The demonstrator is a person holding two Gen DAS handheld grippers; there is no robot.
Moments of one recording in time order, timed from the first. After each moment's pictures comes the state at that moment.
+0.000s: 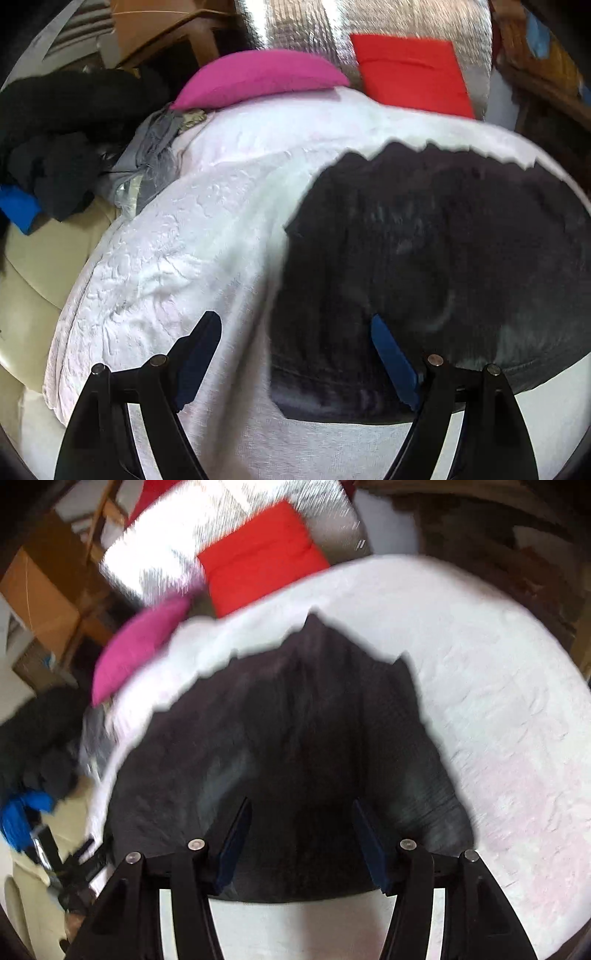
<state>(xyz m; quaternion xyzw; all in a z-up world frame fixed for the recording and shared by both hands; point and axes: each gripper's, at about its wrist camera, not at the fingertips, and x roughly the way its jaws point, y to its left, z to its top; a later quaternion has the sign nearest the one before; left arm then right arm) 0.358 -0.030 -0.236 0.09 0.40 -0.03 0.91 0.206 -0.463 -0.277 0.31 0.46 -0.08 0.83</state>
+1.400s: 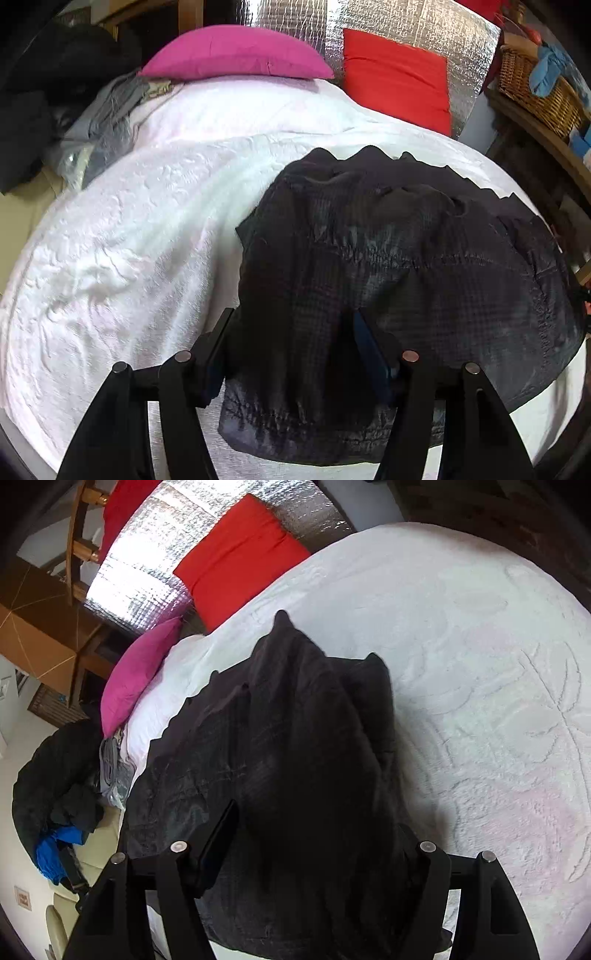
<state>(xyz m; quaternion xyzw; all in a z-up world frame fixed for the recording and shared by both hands) 0.391 -0.035 -0.254 0.02 0.44 -0.11 0.89 0.227 -0.506 -0.335 0.40 0.48 -0.03 0.78</state>
